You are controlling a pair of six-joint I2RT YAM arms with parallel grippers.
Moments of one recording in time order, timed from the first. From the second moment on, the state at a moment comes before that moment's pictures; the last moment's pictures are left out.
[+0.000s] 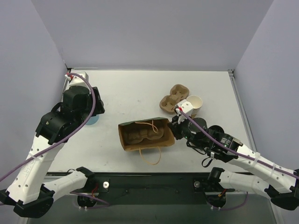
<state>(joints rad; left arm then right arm) -0.53 1.02 1.47 -1.02 -0.44 -0.49 1.02 0.86 0.91 -0.43 0.36 0.19</state>
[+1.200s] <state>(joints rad) -0.54 0.90 1.30 -1.14 0.10 -0.70 1.06 1.01 1.00 -0.47 0.53 0.31</state>
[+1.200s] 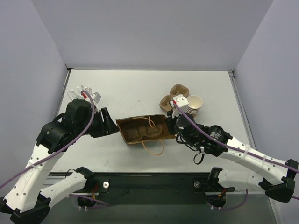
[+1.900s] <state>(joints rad) -0.57 0.99 1.27 -1.02 0.06 -0.62 1.06 1.01 1.02 -0.46 0.54 0.30</state>
